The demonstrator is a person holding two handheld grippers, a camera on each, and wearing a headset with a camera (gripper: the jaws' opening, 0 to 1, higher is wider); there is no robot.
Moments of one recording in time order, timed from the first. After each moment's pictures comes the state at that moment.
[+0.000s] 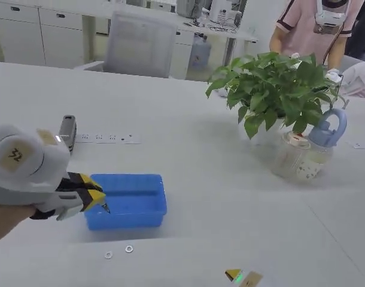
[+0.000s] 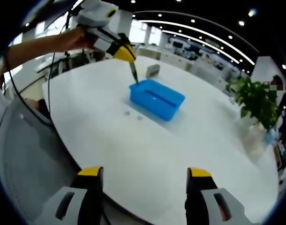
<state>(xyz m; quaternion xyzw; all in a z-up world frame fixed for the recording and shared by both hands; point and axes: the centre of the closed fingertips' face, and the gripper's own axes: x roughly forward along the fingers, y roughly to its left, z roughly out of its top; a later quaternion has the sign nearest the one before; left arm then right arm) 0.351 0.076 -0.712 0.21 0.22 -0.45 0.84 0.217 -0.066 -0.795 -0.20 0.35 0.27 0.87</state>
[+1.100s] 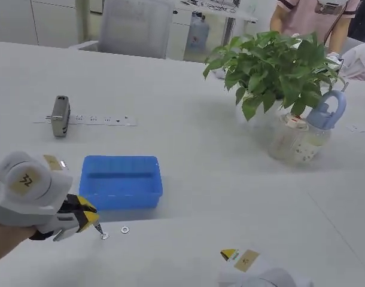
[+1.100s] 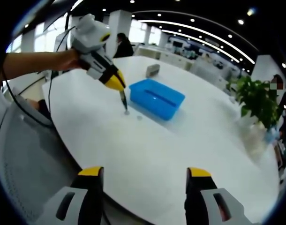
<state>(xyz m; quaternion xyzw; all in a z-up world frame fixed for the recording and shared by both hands) 0.333 0.076 -0.783 0.21 0.29 -0.46 0.81 0.216 -0.067 -0.797 -0.20 0.35 0.27 0.87</state>
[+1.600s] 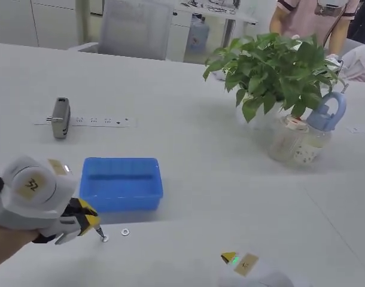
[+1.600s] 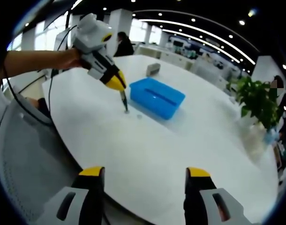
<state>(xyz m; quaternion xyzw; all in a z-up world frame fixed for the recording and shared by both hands) 0.333 0.075 -0.787 0.22 0.29 -0.46 0.81 0.216 -0.068 -0.798 -0.20 0.36 0.27 0.87</state>
